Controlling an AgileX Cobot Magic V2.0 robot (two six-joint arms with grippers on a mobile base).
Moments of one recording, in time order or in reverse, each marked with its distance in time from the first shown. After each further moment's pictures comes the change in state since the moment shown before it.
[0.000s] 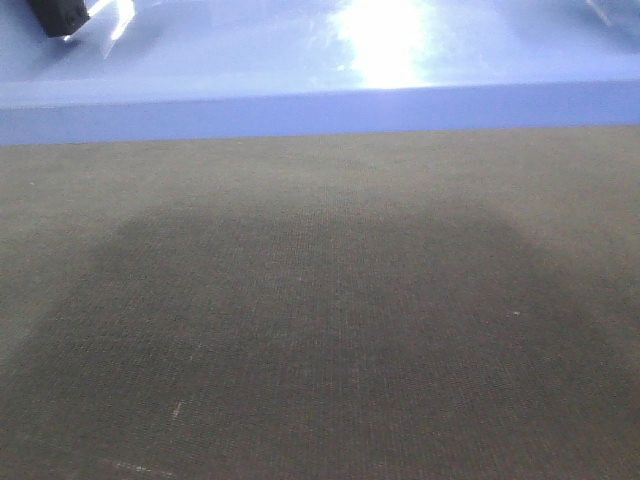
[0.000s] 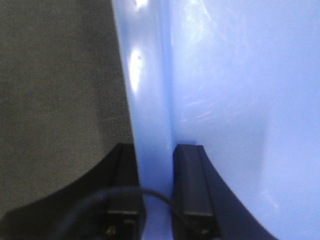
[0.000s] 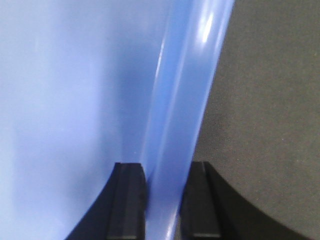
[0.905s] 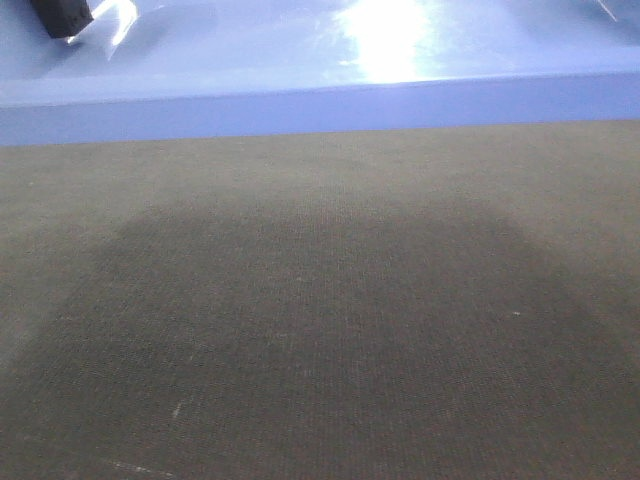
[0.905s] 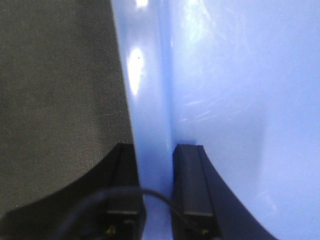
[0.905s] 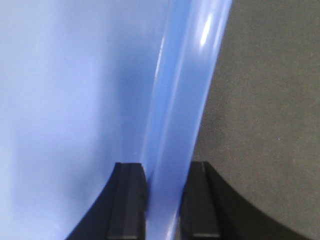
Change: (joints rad) left arm 0.000 0.000 0.000 -0.019 0.002 0.000; right arm 0.000 -0.002 0.000 -0.004 0.004 -0.002
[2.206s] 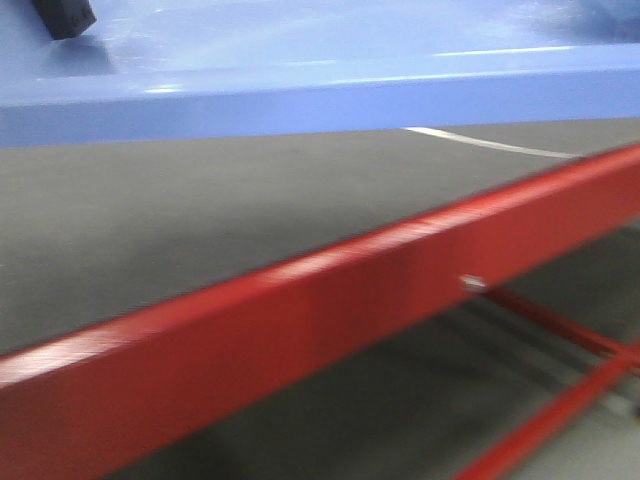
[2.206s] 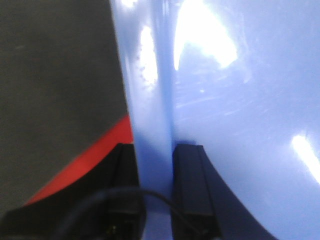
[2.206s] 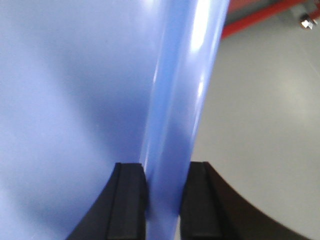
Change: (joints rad) left arm 0.000 0.000 0.000 -0.023 0.004 0.000; right arm 0.000 0.000 0.000 -0.007 0.002 0.000
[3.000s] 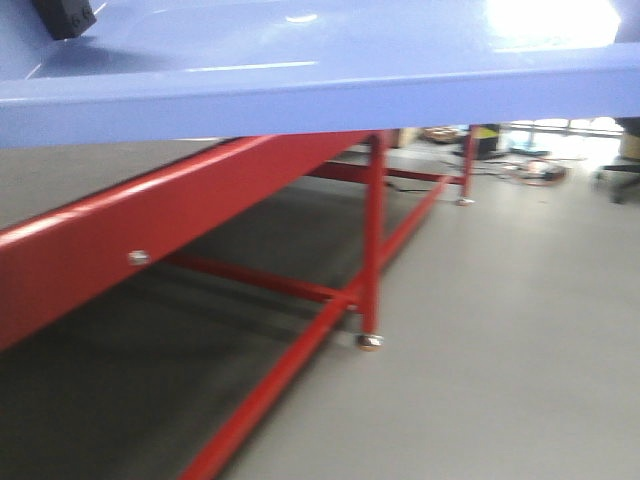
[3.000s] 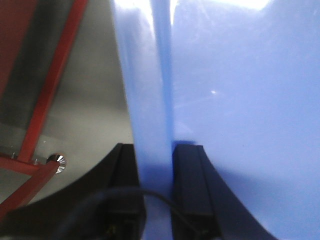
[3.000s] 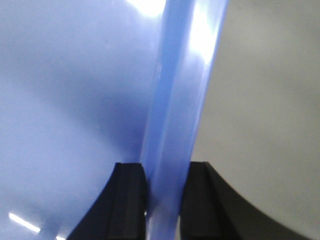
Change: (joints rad) left arm 0.000 0.000 0.000 -0.002 0.001 0.000; right arm 0.000 0.000 0.000 0.000 0.000 0.000
